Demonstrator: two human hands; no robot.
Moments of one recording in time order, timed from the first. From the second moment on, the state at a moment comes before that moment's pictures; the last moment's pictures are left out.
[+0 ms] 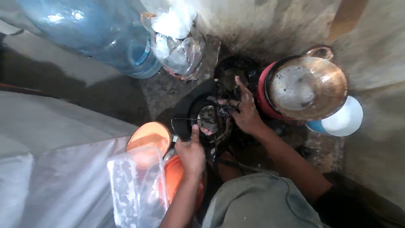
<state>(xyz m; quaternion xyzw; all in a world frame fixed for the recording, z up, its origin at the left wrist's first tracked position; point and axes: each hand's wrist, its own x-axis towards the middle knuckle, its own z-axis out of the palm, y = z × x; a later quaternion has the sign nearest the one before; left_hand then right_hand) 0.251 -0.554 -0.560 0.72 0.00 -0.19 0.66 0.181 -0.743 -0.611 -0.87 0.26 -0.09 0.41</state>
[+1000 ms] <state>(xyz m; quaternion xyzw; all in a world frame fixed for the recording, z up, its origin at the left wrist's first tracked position) 0.249 -0.571 -0.555 0.78 -0.05 -0.18 0.60 0.149 -0.741 -0.593 -0.76 0.45 -0.06 0.46</state>
